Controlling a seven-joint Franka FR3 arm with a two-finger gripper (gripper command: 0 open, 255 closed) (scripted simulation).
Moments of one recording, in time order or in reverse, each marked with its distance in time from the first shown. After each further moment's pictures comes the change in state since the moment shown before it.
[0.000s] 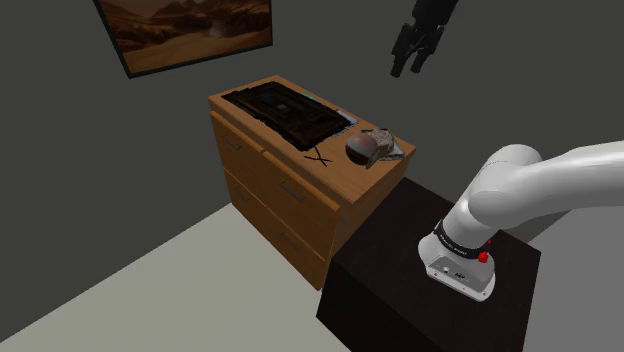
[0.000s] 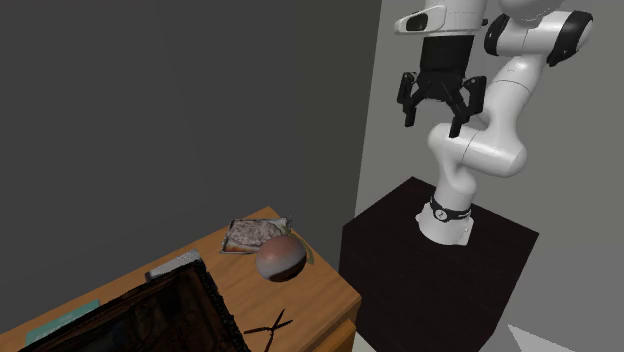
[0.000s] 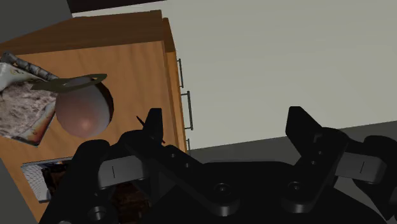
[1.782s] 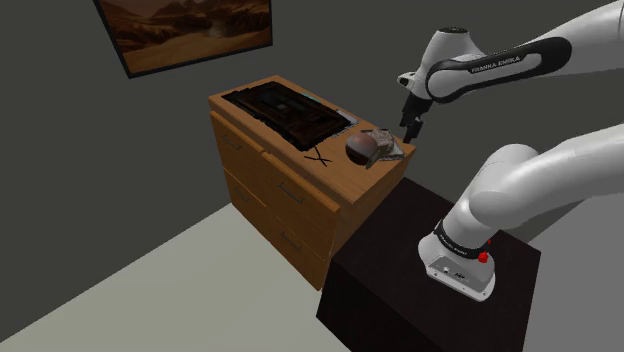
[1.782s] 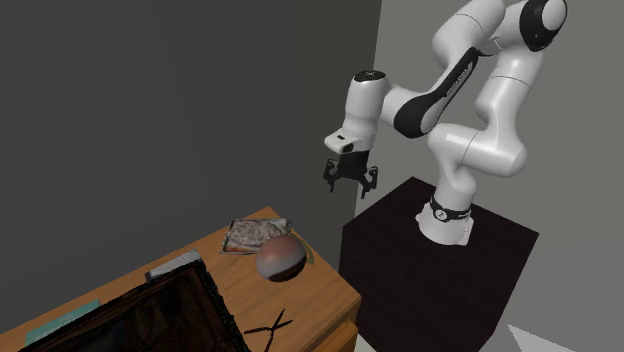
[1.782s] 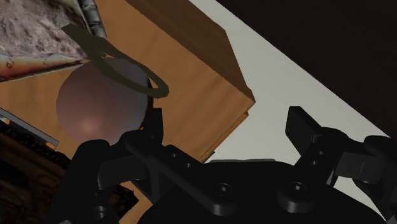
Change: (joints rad) arm 0.023 0.164 -0.541 -0.507 -0.525 0.732 -0.899
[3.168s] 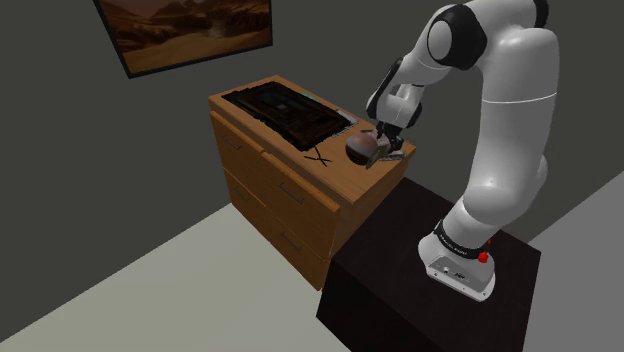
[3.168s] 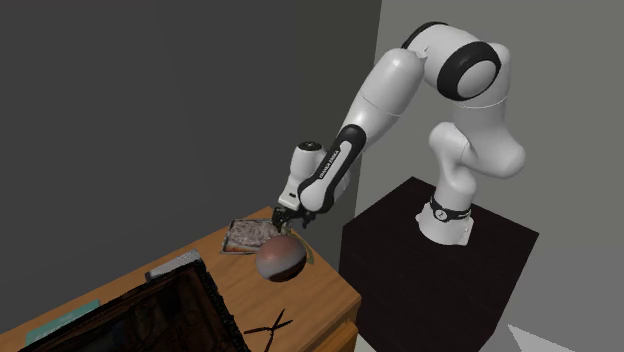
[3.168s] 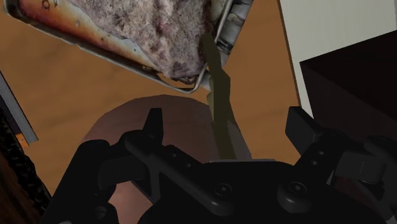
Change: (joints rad) arm -0.129 1.091 0.140 0.413 1.198 0.655 -1.600
